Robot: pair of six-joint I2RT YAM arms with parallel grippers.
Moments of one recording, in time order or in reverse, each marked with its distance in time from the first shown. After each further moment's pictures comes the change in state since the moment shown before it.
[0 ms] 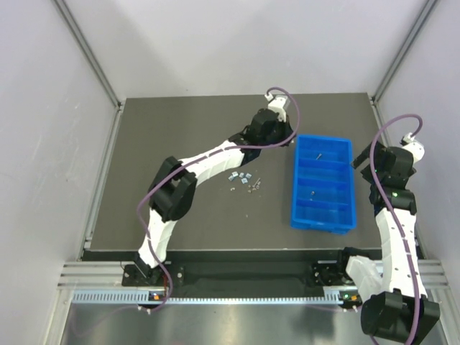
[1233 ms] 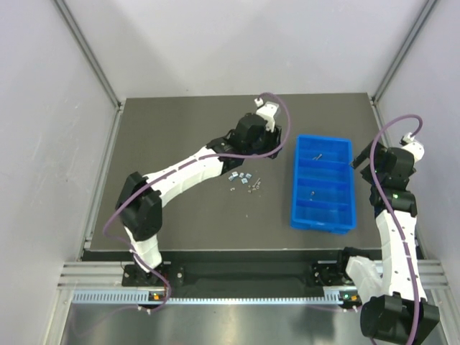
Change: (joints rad) left arm -0.035 -0.288 -0.167 -0.245 -0.075 0.132; right arm 0.002 -0.018 0.004 -0.006 -0.019 -0.008
